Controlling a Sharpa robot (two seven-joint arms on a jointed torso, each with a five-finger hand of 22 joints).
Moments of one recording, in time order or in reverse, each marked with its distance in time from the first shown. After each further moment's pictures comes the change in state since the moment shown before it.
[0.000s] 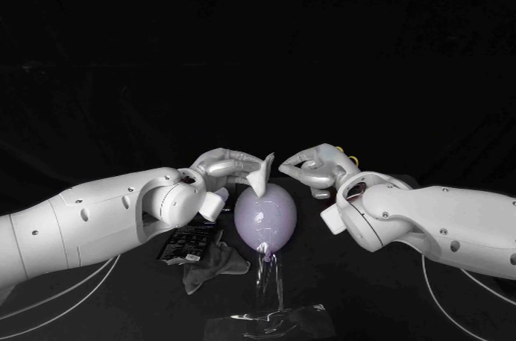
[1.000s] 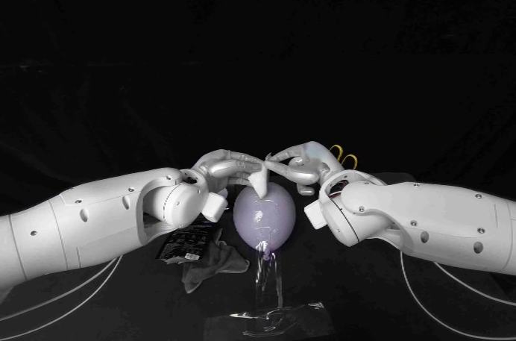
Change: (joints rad) left arm -0.001 0.002 0.000 0.027 0.020 -0.038 -0.027; left_hand -0.010 -0.010 0.004 -0.018 -0.001 0.011 -0.004 -0.009 0.014 -0.011 -0.003 0.023 0.011 -0.019 -0.003 0.023 0.007 0.000 -0.029 0.000 0.019 0.024; right arm -0.012 0.095 -0.001 -0.074 0.049 -0.057 0.038; right_hand -0.031 -0.066 -0.112 0.039 -0.023 -0.062 0.029 -0.046 -0.024 -0.041 0.024 -0.047 -0.002 0.000 0.008 -0.003 0.001 -0.007 -0.015 0.014 -0.047 0.001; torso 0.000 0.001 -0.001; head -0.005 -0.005
